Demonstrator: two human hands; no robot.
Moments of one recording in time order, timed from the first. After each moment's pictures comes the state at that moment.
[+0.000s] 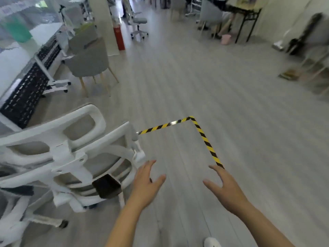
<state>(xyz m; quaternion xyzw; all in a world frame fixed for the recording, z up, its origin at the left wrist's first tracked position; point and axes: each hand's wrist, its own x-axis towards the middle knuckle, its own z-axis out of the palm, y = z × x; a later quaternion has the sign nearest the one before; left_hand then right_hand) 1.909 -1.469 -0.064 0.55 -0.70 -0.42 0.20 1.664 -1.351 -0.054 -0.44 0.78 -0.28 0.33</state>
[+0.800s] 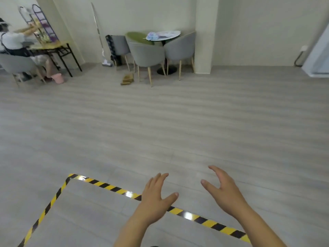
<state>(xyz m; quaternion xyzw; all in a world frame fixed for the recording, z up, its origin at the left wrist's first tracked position) 1.418 -1.213 -0.061 0.09 -0.90 -0.42 -0.12 1.359 -0.974 -0.065 -0.02 0.89 -0.44 0.13</state>
